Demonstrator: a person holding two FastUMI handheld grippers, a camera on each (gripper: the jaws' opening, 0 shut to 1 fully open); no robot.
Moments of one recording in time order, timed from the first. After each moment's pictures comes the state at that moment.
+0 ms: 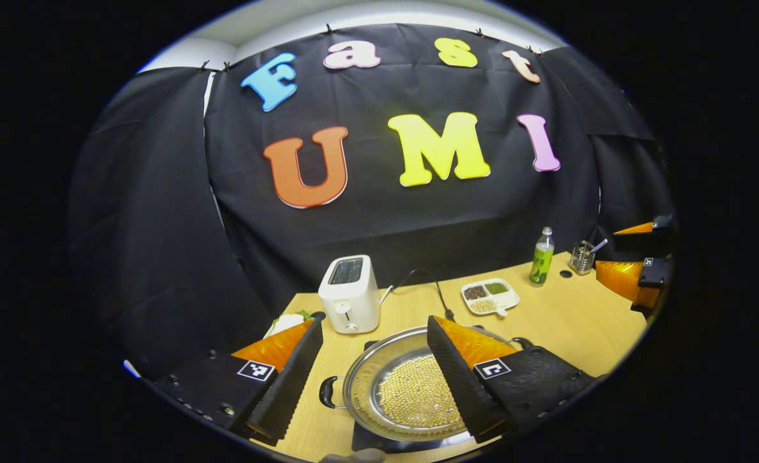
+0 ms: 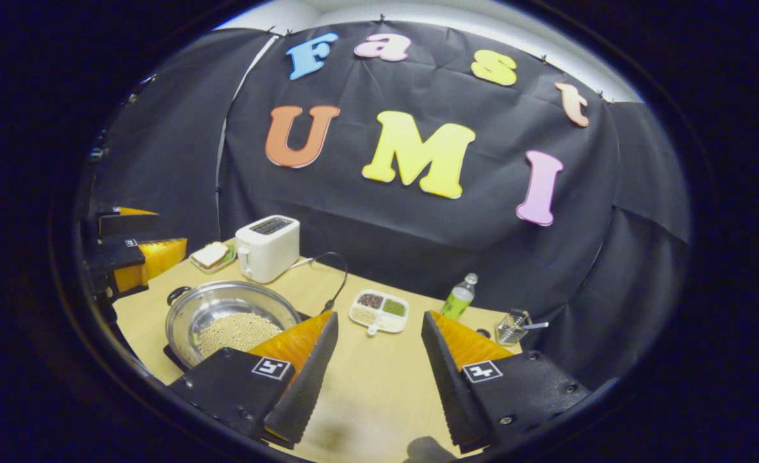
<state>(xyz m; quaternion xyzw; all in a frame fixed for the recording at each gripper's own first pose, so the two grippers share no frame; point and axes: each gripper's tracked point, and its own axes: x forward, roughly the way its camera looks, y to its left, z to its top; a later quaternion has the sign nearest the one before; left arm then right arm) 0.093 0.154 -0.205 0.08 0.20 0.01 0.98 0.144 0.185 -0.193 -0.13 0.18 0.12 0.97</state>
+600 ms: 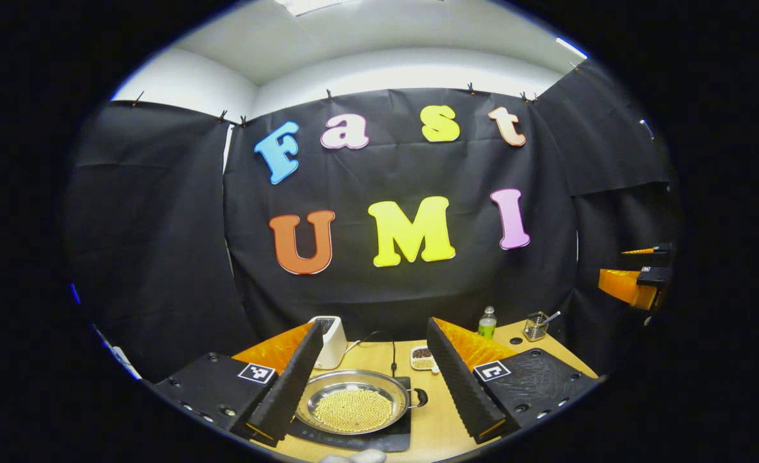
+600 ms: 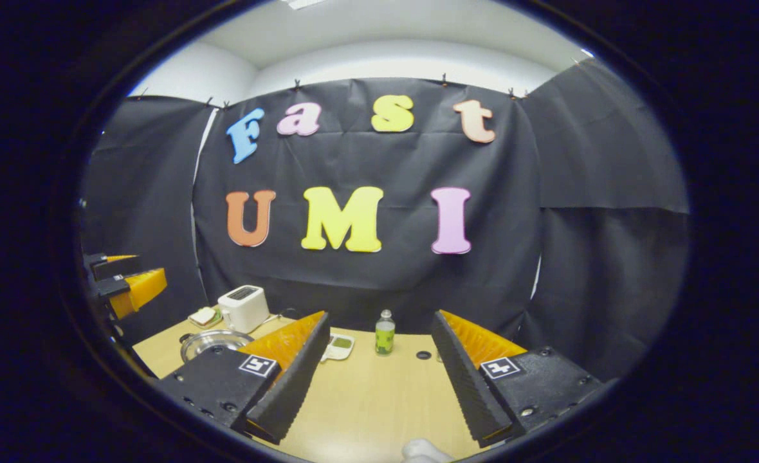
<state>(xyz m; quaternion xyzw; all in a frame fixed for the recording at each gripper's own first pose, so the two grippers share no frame) 0.004 -0.007 -0.059 0.06 0.07 0.04 1.00 0.068 -0.036 -0.061 -0.01 0.07 0.08 0.99</state>
